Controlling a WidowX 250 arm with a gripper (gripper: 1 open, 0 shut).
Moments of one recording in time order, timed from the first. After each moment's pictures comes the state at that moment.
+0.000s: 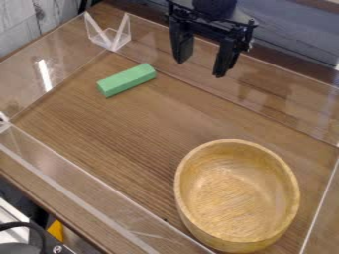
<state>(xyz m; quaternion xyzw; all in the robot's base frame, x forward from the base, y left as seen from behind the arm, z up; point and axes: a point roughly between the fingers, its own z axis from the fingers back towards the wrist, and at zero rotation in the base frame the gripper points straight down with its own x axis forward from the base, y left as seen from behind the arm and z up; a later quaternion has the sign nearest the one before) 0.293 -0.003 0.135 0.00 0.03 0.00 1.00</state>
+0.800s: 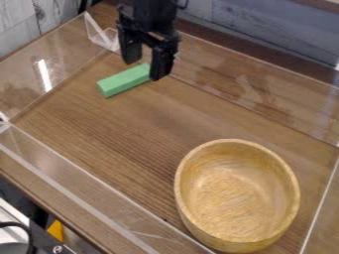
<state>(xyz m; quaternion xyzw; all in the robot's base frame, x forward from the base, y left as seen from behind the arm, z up) 0.288 0.088 0.099 0.02 0.03 -0.07 1.00</state>
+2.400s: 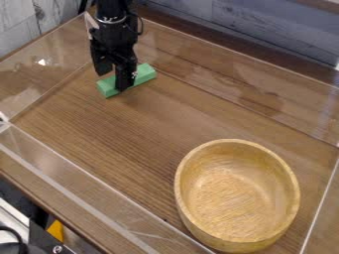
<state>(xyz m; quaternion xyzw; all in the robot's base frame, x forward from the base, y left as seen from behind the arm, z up) 0.306 0.162 0.036 0.04 0.01 -0.10 0.99</state>
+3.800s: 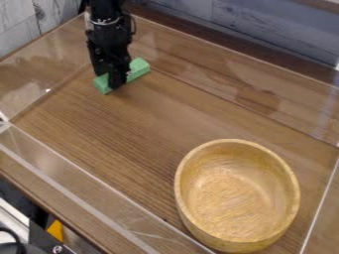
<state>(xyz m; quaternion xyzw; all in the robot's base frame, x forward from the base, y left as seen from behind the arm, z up) 0.313 0.172 0.029 0.03 -0.01 -0.10 0.99</state>
